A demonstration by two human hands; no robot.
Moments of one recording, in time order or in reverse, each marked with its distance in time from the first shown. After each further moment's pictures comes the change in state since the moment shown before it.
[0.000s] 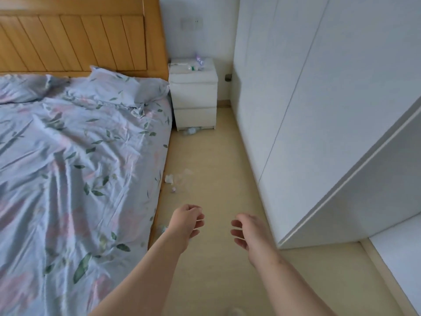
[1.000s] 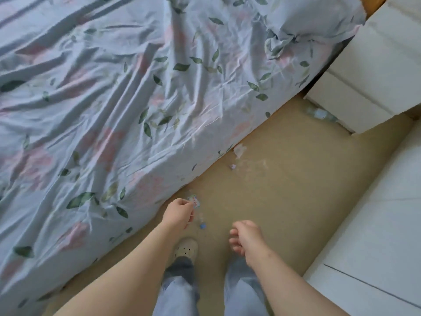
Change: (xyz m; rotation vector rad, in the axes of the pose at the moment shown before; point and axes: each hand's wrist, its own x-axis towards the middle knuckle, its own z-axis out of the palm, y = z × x) left_hand 0.319 0.019 -0.065 -0.336 0.564 -0.524; right_hand 0.346 -0.068 0.242 -0.917 -0.488 0.327
